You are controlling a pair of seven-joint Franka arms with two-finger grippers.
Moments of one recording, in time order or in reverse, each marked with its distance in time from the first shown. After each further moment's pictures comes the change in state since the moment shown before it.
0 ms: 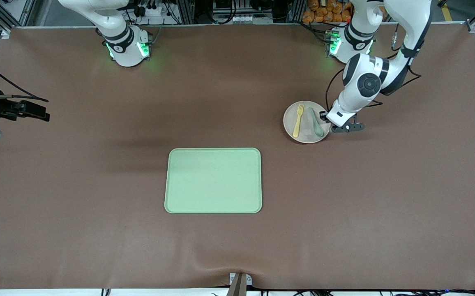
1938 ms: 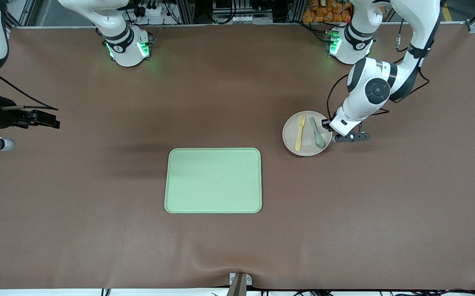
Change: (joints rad) left arm 0.011 -0.008 -0.010 0.182 -0.022 -0.156 0.018; right arm 0.009 0.047 0.000 0.000 0.035 0.028 0.000
